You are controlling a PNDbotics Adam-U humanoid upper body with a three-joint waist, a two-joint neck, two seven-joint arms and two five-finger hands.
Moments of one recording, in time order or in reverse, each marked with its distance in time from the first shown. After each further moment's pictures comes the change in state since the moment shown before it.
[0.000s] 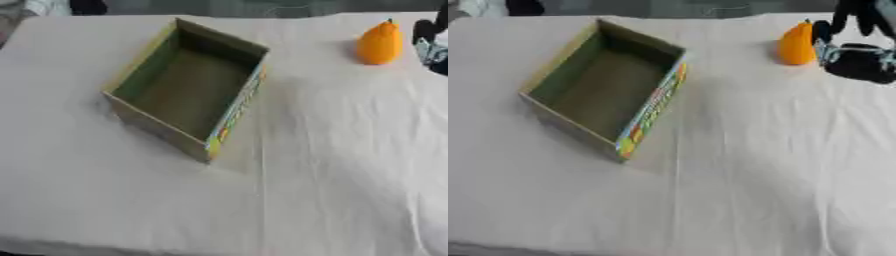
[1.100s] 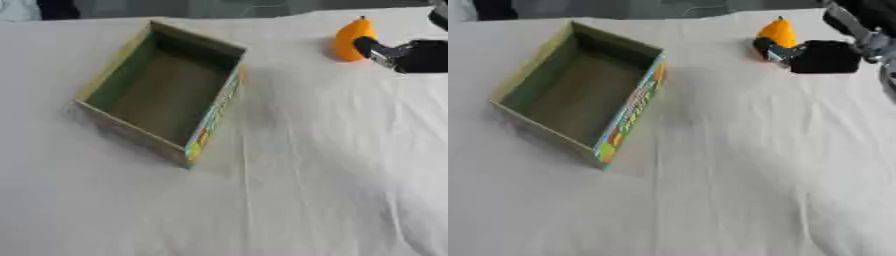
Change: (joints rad) left arm -0.010 -0.007 -0.006 0.000 0.002 -0.003 -0.004; right arm -0.090 -0.011 -0.025 0.140 0.058 -0.149 0.275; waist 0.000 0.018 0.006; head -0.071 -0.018
